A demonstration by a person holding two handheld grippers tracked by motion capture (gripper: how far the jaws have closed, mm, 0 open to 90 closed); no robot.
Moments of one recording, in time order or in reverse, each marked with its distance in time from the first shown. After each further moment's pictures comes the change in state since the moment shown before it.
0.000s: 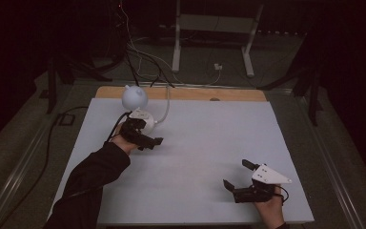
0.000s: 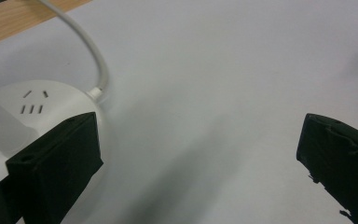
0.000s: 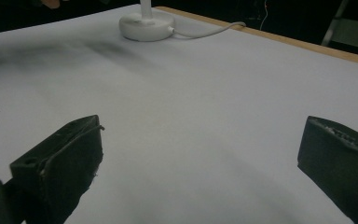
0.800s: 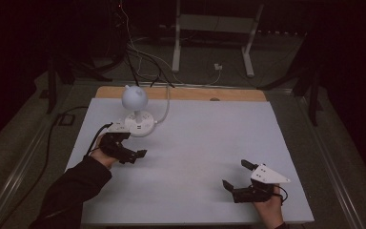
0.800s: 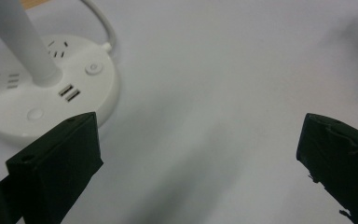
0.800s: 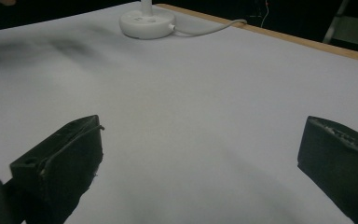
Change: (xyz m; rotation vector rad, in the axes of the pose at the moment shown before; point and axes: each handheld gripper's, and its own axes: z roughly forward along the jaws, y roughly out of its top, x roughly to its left) left arm -0.005 -0.049 -0.048 -0.017 0.003 -0.002; right arm 0.001 0.000 0.002 0.011 0.002 -0.002
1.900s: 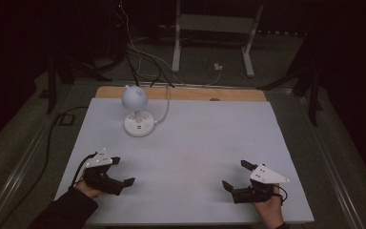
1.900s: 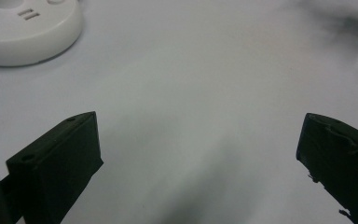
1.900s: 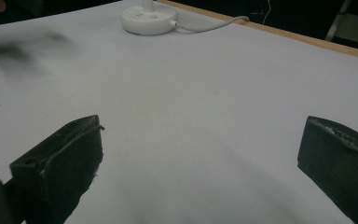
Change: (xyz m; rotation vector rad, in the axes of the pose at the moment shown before) left arm -0.030 -0.081 -0.028 -0.070 -0.054 -0.002; right arm 0.001 -0.001 0.001 0.015 0.004 -0.006
